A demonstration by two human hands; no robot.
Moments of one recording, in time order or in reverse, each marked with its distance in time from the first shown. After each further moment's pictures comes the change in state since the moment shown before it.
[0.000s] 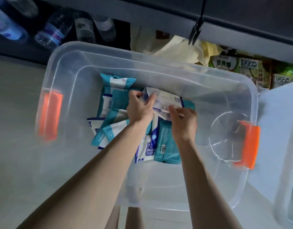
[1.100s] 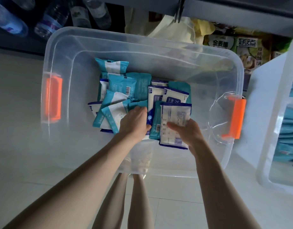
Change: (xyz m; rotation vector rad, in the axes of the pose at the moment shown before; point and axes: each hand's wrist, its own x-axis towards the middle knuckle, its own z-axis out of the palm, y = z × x) left_hand -0.051 -0.050 -0.034 1.072 -0.360 0.491; right_hand -0.028 0.059 -0.049 0.041 -0.394 0.317
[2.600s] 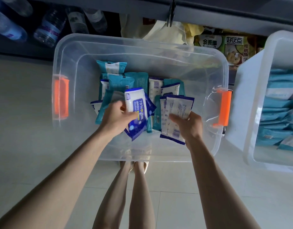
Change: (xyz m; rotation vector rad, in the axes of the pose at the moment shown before) left_hand -0.034 -0.021 -0.051 -0.748 0.050 -0.179; right_hand -0.044 -0.015 -0.001 0.100 0.246 -0.130
